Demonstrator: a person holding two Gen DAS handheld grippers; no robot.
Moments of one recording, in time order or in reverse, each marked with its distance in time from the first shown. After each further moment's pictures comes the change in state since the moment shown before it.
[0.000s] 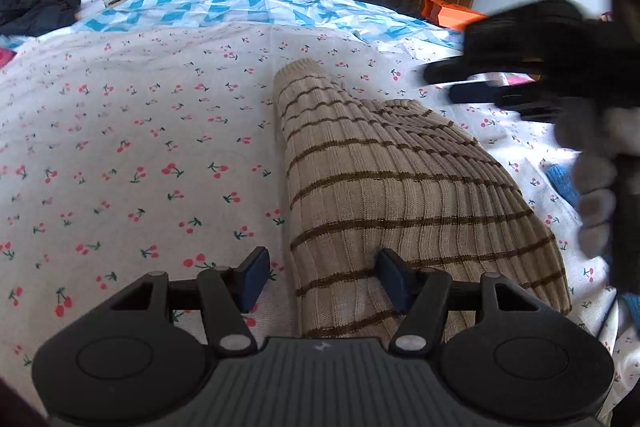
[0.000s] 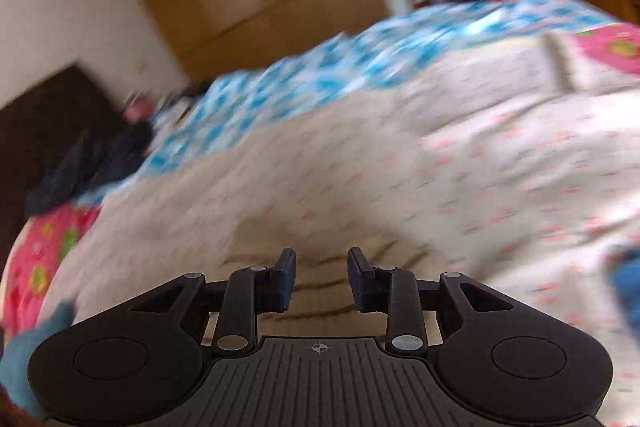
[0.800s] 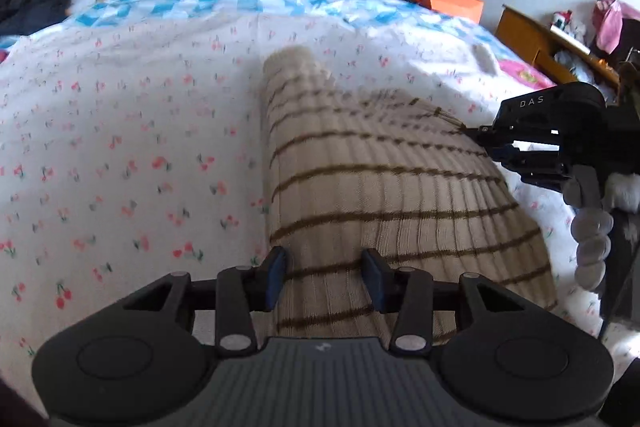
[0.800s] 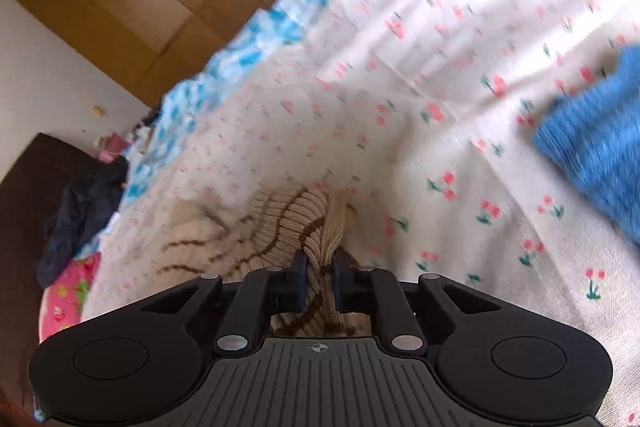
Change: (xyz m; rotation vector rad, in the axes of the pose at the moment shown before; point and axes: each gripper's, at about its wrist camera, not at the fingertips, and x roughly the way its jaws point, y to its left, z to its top) left arm -0.010 -0.014 0.010 0.038 0.040 -0.001; right arm -0.048 -0.101 -0.027 0.348 -0.060 -0.001
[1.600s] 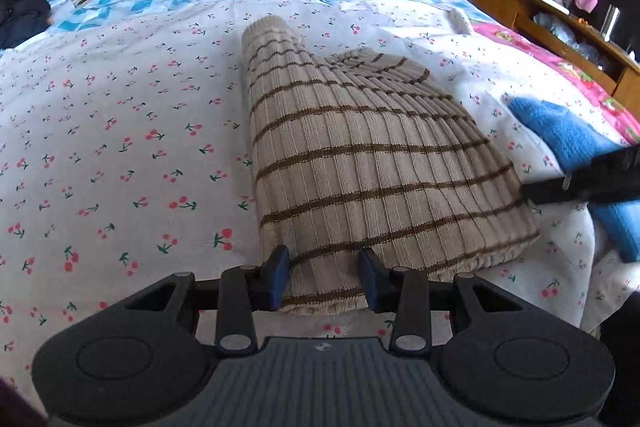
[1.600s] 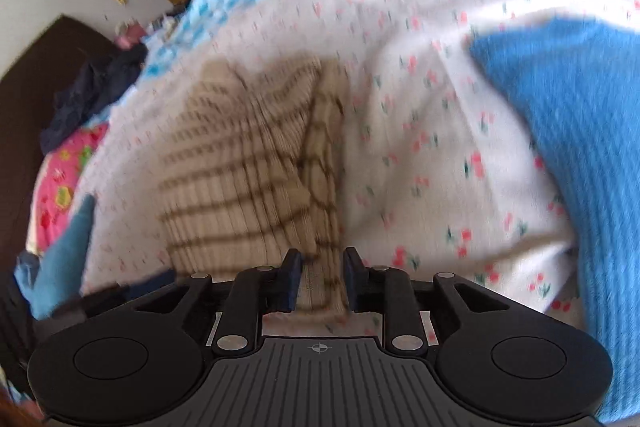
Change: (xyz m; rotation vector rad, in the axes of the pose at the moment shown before) left arm -0.016 -0.008 -0.026 0.076 0.080 -0.021; right arm -0.094 0.001 -0.039 -0.171 0.208 -0.005
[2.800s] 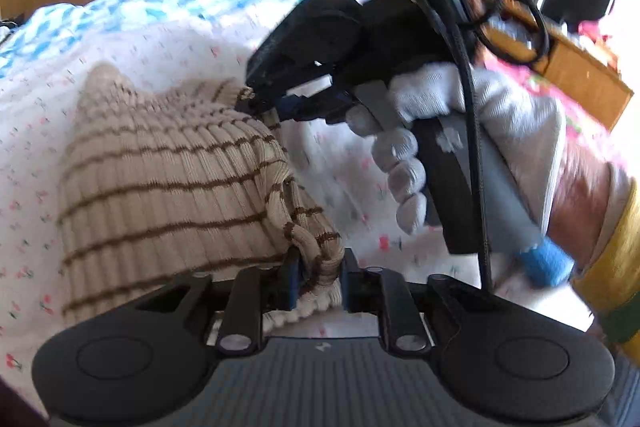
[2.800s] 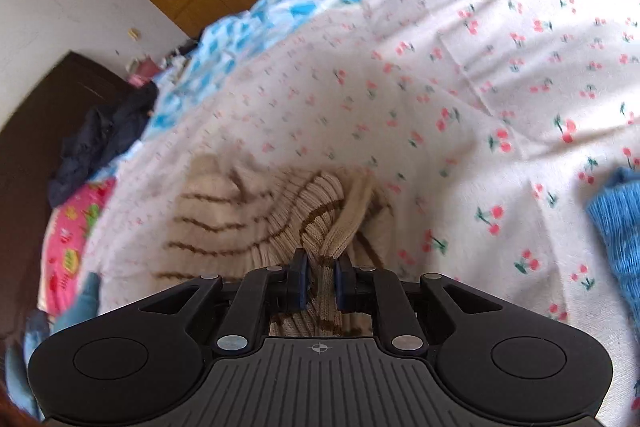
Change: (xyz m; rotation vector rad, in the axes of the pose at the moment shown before) left arm 0.018 -0.111 0.018 0.145 0.011 -0.156; right arm 0.105 -0.012 0.080 0.028 0.014 0.058
